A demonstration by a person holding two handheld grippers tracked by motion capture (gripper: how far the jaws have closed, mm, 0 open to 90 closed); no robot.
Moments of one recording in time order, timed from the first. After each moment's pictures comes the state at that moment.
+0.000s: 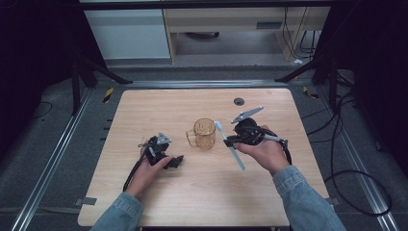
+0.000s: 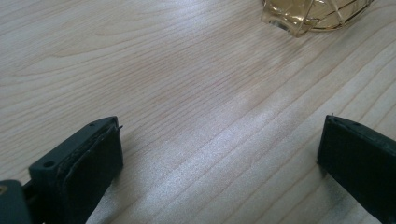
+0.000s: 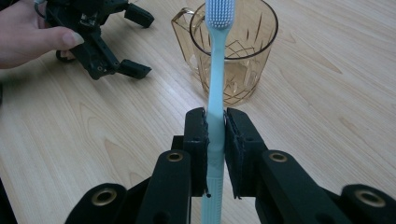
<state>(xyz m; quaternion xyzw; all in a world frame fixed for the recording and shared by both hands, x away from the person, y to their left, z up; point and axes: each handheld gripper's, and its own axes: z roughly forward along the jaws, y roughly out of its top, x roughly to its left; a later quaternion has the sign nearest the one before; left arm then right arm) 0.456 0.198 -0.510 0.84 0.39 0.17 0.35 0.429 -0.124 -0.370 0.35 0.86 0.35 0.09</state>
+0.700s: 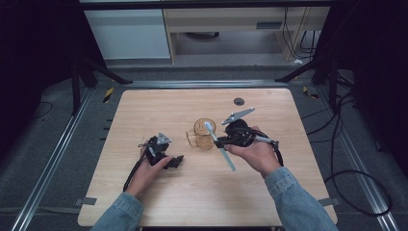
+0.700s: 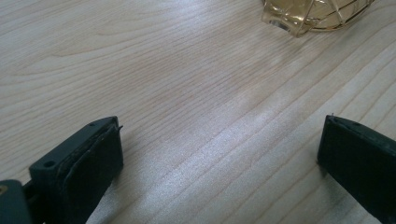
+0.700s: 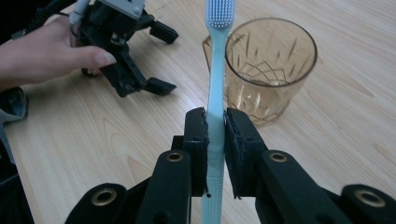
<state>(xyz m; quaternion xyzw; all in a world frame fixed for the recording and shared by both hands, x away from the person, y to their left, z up) 0.456 0.198 -0.510 0.83 0.39 0.18 0.35 0.422 -0.097 -0.367 0.33 0.86 0.37 0.08</state>
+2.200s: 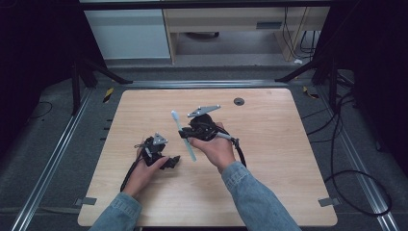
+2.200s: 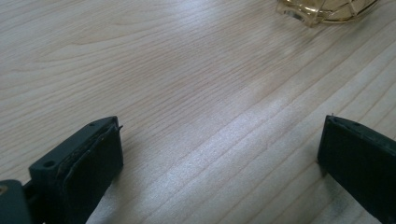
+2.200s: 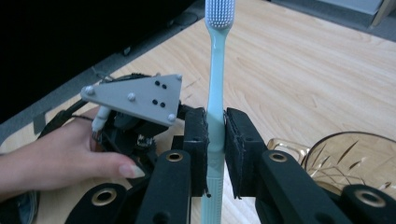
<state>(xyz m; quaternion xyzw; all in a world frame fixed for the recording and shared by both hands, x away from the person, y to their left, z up) 0.454 0.210 -0.510 0.83 0.40 0.18 0.34 0.445 -0.004 -0.375 0.33 0.82 0.46 0.09</state>
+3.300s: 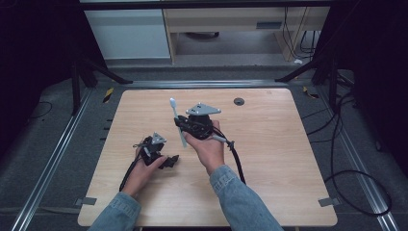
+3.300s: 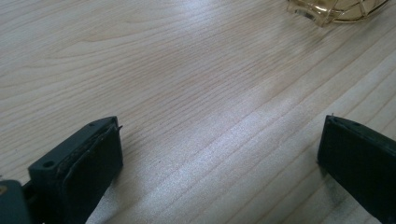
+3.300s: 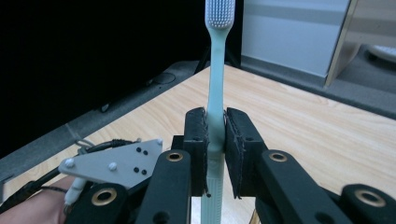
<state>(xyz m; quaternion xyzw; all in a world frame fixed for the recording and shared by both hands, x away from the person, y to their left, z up) 0.456 0.214 -0.510 0.83 0.40 0.18 0.34 0.447 0.009 -0.375 0.34 0.74 0.55 0.18</state>
